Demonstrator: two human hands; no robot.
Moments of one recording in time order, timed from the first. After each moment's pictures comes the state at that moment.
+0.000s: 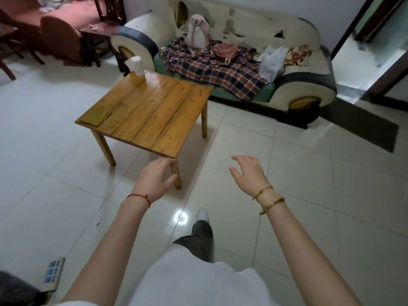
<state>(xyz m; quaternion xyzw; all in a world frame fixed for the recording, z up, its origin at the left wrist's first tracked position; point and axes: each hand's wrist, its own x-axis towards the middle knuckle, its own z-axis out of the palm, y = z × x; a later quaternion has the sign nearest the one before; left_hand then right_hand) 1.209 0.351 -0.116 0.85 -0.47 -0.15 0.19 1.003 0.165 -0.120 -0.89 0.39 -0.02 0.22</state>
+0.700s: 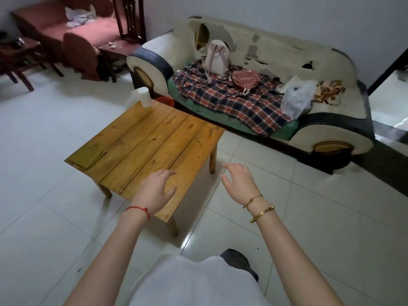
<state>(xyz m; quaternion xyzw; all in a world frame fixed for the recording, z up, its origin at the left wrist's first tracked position) 1.393 0.090 -0.114 0.88 -0.42 -0.14 0.18 1.229 -0.107 -0.103 -0.92 0.32 -0.02 0.25</state>
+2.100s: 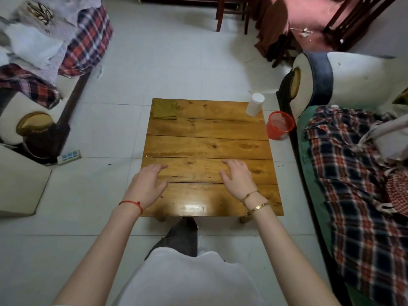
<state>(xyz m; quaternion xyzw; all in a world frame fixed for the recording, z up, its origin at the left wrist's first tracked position) 1.478 -0.091 -0.153 0.95 0.12 -0.07 0.26 1.581 -0.344 -0.158 -0.95 -0.17 0.17 0.22</state>
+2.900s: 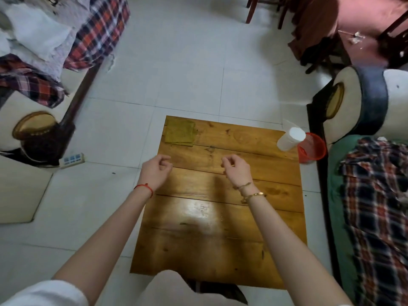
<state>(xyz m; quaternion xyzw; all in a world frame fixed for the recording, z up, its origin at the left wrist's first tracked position) 1.731 0.037 -0.216 0.84 0.33 -0.05 0.42 1.838 -0.175 -0.213 -0.89 -0.02 0.26 0.37</state>
